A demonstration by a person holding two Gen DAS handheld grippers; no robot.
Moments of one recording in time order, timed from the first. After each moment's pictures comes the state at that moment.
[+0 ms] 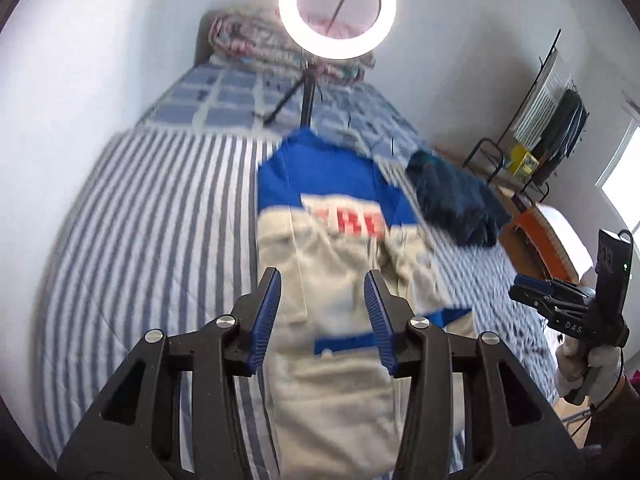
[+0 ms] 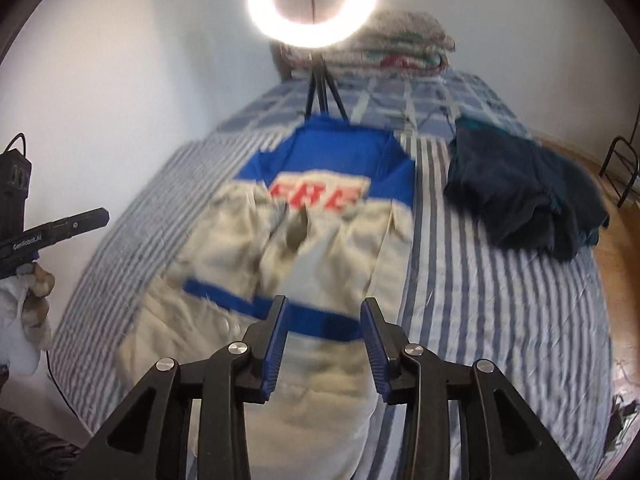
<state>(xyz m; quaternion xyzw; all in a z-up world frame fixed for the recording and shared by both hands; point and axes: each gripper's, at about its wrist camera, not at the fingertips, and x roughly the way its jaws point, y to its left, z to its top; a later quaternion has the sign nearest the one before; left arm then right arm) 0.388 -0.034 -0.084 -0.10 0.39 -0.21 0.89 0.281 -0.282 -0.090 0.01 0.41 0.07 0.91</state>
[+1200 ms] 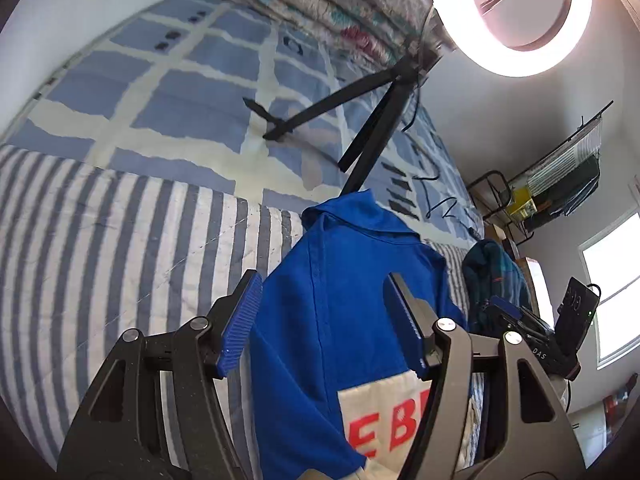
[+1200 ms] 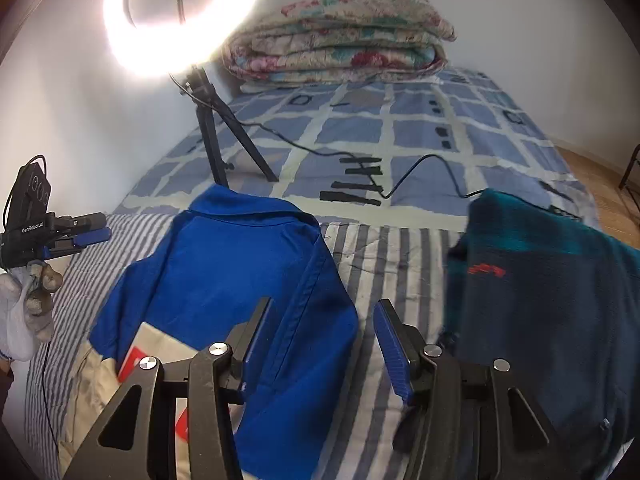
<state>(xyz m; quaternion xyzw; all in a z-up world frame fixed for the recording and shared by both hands) 0.741 -0.077 -0.218 -0.21 0.49 -0.23 0.81 0.599 -0.377 -0.180 0.05 0.44 0.07 0.90</state>
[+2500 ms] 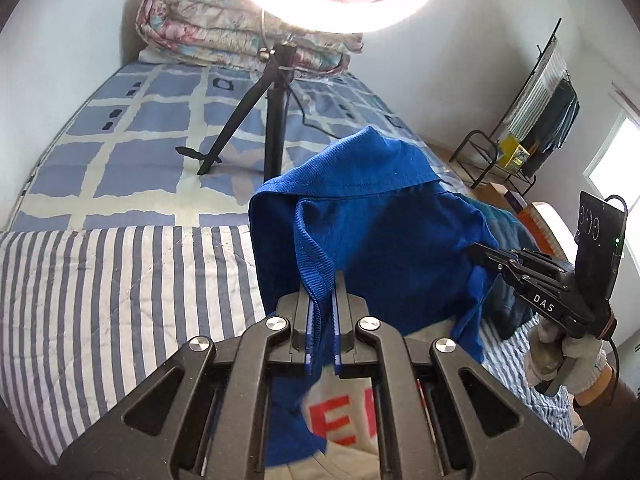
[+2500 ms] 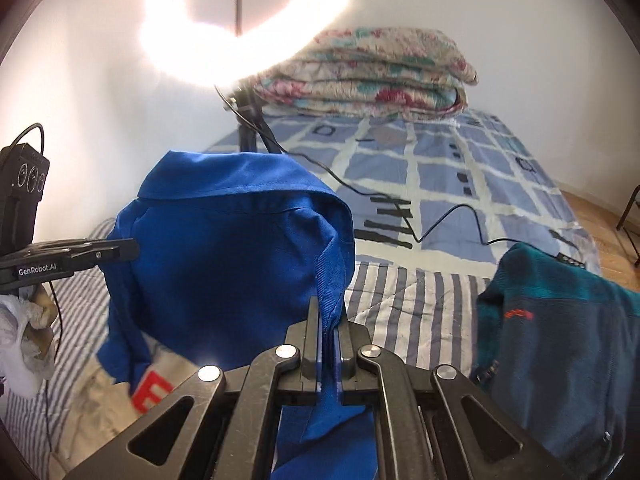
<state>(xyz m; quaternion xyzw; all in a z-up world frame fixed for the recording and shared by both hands) 0.668 -0.136 -0.156 -0.08 0.41 -0.29 0.86 0.572 -0.324 -0.138 0.00 0.37 0.07 0.93</state>
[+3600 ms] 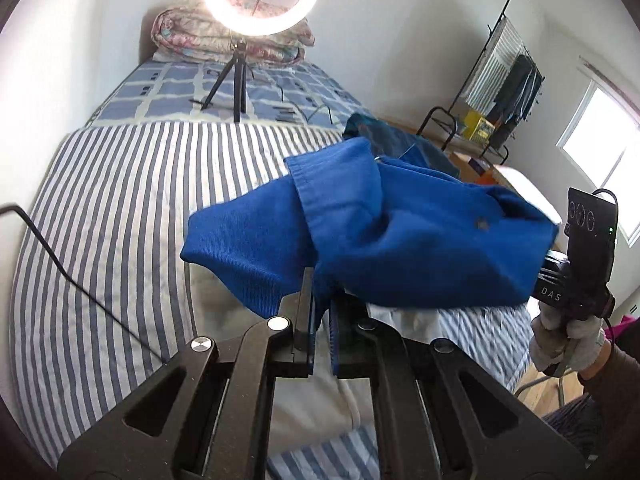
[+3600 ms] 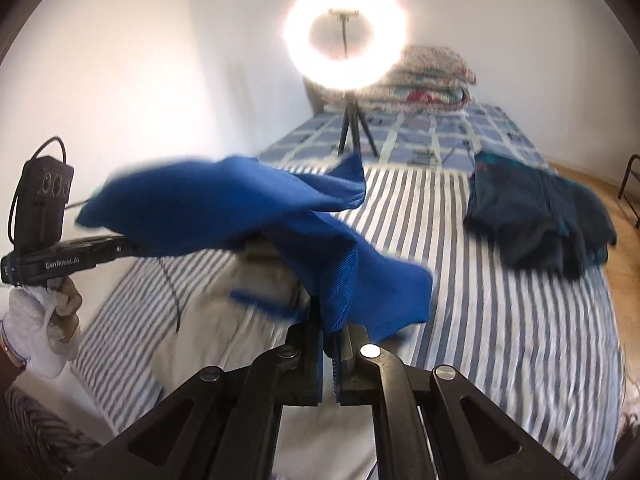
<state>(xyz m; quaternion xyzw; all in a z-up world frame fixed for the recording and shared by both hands) 0.306 -0.070 -0.103 -0.06 0.41 -0.31 0.86 0.226 -0.263 -0.105 0.04 0.38 0.13 0.91</state>
